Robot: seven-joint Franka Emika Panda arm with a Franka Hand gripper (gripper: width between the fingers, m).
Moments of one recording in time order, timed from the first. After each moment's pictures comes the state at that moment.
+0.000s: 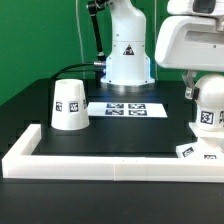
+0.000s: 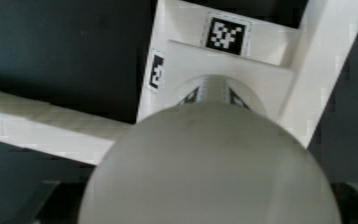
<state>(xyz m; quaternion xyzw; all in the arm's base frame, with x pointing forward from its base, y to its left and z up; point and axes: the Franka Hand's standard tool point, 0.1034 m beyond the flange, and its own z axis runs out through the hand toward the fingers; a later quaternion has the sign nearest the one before) 0.614 0.103 0.115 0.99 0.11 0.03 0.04</state>
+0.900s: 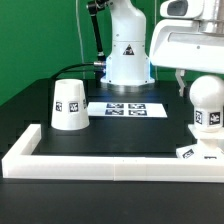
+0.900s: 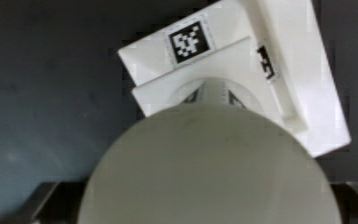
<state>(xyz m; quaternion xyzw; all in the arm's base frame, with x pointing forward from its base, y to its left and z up) 0.610 0.095 0.113 0.96 -0.27 0.03 0.01</state>
